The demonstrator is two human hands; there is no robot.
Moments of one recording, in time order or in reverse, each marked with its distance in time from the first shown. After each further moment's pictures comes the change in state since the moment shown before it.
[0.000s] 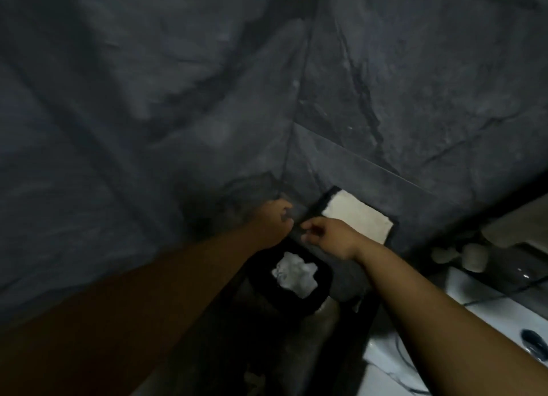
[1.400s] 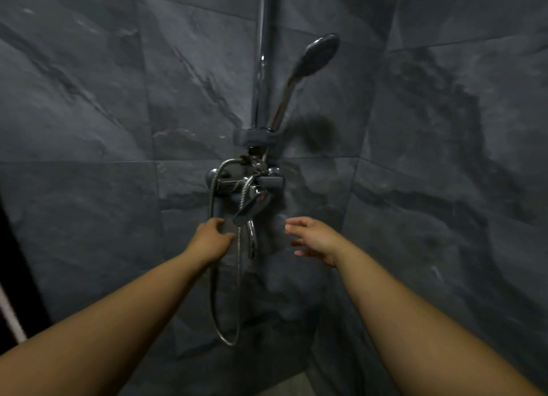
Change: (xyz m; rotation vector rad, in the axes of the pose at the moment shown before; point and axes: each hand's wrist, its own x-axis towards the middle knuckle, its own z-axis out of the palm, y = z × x) left_hand -0.916 -0.148 -0.223 -0.242 2.018 -1.625; right_hand -0.462 -0.754 0.508 -0.178 -1.369 -1.313
